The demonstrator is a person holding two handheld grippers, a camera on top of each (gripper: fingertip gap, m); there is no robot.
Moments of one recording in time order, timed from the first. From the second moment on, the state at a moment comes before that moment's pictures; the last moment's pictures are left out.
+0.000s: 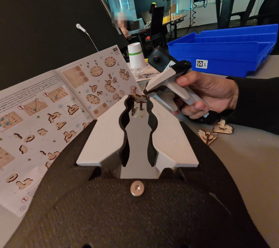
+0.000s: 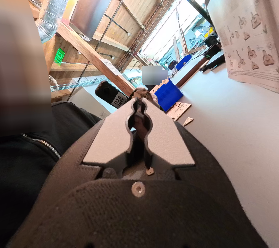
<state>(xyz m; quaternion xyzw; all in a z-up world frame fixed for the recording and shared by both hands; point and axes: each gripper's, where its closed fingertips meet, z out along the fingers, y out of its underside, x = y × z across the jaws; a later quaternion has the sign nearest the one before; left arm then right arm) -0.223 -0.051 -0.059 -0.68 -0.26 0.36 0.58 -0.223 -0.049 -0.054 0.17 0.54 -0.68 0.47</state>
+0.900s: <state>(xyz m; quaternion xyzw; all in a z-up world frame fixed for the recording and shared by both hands) -0.225 -0.051 -0.061 -0.68 -0.24 0.40 0.57 -0.222 -0.061 -0.060 0.18 0.57 -0.67 0.43</state>
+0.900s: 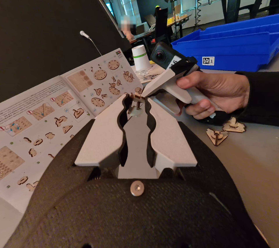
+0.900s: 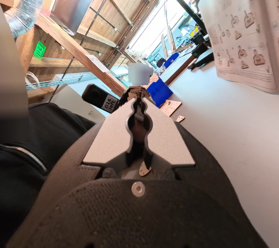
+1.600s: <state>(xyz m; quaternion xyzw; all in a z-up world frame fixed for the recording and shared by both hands) -0.241 -0.058 -0.095 -0.67 -0.36 0.21 0.61 -0.243 -0.061 -0.112 0.14 0.81 -0.56 0.05</state>
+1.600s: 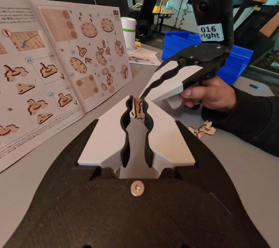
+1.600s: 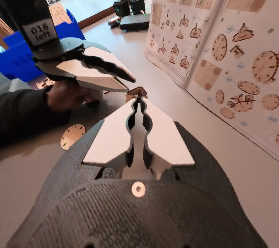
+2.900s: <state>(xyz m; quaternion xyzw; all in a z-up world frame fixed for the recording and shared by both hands) -0.241 -0.053 -0.129 -0.72 -0.41 0.13 0.54 -0.241 -0.056 -0.132 0.20 0.83 -0.50 0.12</state>
